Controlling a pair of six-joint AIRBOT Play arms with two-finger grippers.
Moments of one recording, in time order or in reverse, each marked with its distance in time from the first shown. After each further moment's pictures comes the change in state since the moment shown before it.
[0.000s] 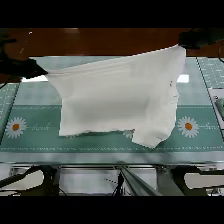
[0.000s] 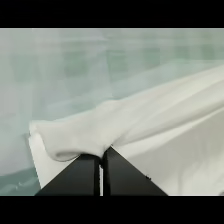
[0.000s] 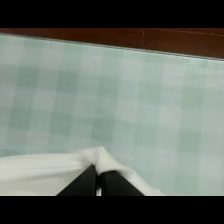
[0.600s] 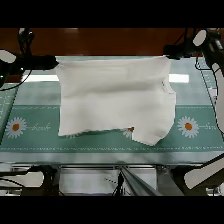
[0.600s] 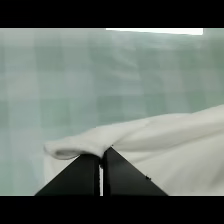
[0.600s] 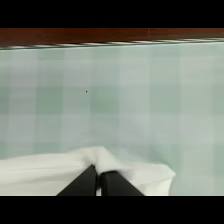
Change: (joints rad) left arm -0.120 -0.207 -0.003 -0.008 0.481 0.081; right arm 0.003 -0.249 0.000 0.018 -0.183 0.101
